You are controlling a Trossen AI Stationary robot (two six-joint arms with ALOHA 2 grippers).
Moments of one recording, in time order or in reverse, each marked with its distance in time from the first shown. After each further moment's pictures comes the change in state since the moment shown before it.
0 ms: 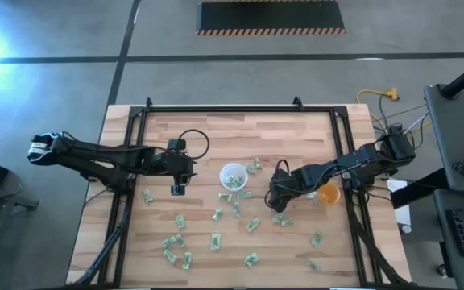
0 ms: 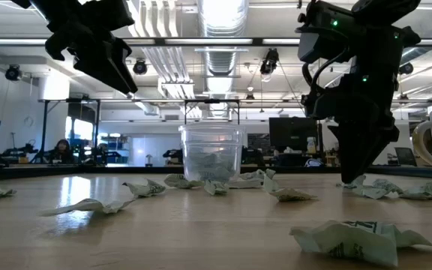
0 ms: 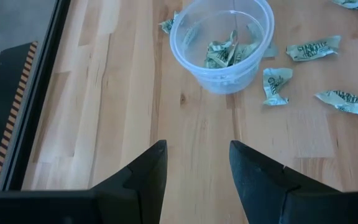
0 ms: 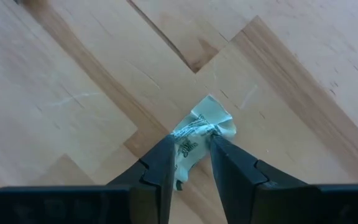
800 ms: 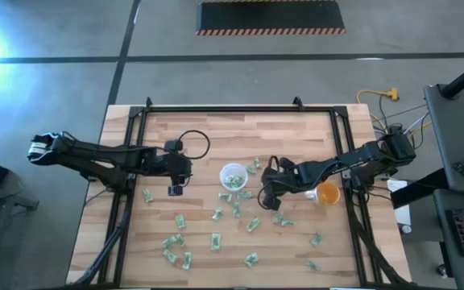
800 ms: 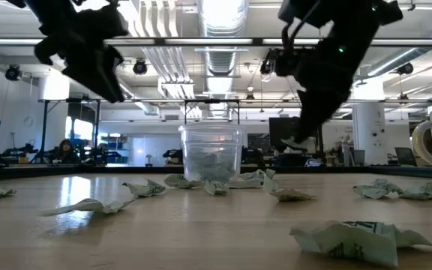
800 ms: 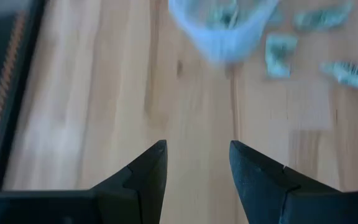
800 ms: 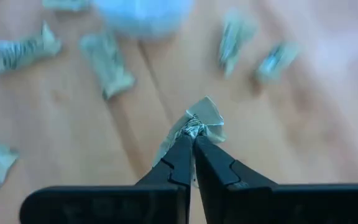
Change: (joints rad) left arm 0.000 0.003 0.000 -0.128 0.001 -0.092; right arm 0.002 -0.012 0.160 0.012 0.214 -0.440
